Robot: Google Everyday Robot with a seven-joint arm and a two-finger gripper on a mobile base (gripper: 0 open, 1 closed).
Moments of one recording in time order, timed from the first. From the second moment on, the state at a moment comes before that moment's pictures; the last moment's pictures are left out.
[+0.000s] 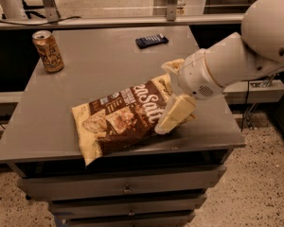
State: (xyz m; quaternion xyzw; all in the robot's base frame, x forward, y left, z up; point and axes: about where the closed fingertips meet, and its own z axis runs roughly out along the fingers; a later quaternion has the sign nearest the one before) arm 0.492 -0.050 0.885 -0.64 0.67 0.16 0.34
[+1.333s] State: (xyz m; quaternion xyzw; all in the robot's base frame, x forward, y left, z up) arm 0.493 -0.027 0.864 -0.64 0.67 0.19 0.33
